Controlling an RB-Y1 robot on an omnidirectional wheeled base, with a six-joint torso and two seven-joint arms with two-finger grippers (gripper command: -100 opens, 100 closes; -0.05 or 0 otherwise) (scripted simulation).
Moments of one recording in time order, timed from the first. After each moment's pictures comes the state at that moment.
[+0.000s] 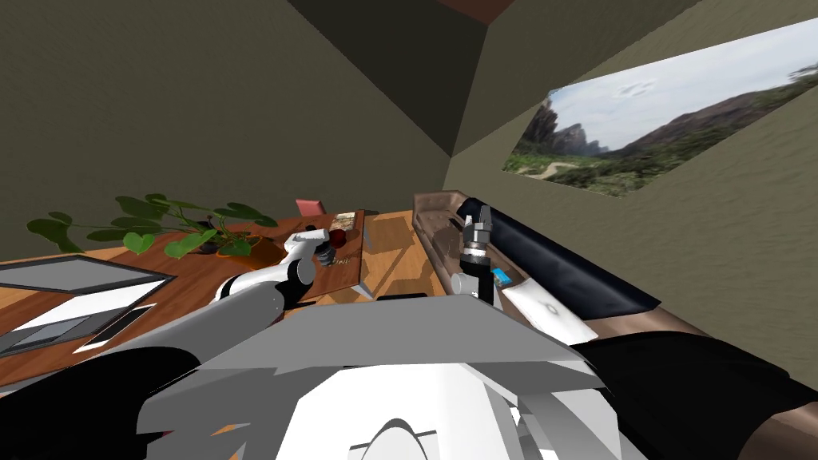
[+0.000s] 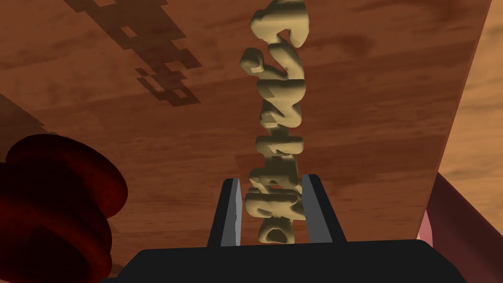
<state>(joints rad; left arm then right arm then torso) -0.70 0.46 0.46 -0.56 -0.01 1.27 -0.30 0.46 0.05 -0.02 -2.22 -0.06 -0.42 0.12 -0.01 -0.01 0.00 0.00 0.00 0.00</state>
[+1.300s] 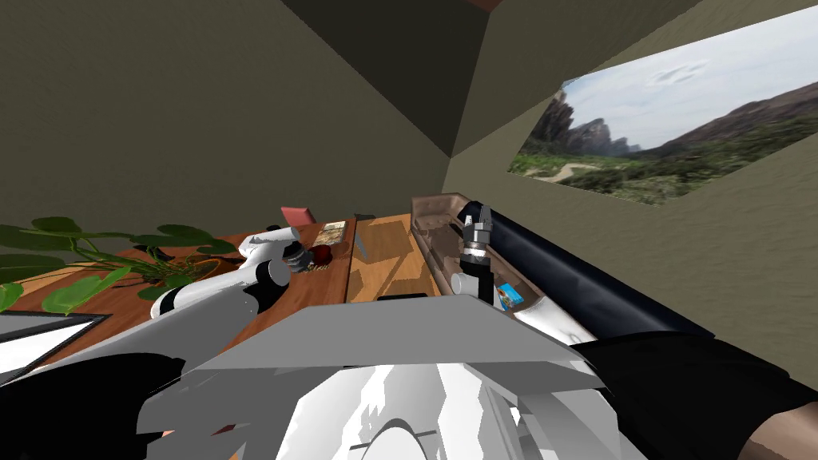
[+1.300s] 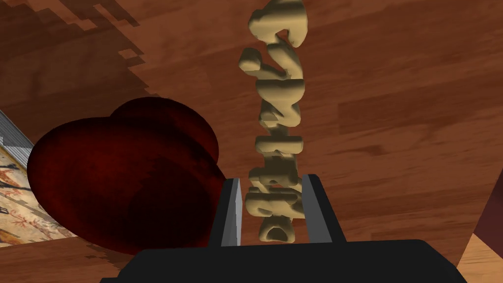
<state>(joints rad) -0.66 0.64 0.54 -0.56 0.05 1.40 -0.53 0.46 0.05 -0.02 -2.22 -0.06 -0.42 0.12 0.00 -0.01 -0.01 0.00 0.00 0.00</state>
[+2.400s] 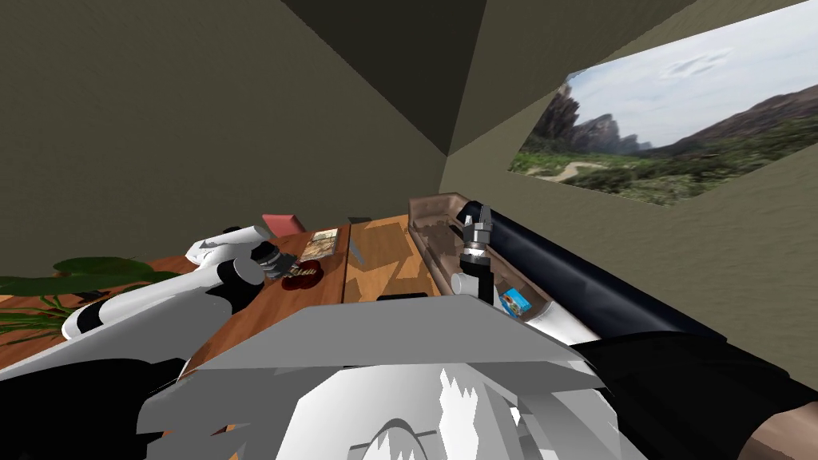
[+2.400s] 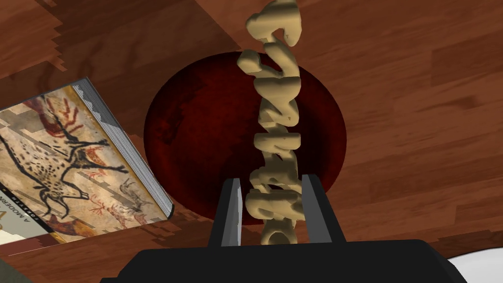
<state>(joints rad) -0.66 0.79 0.64 -0.49 0.12 1.47 -0.73 0.46 0.05 -0.02 -2.22 -0.06 -0.42 0.12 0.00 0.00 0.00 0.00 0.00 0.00</state>
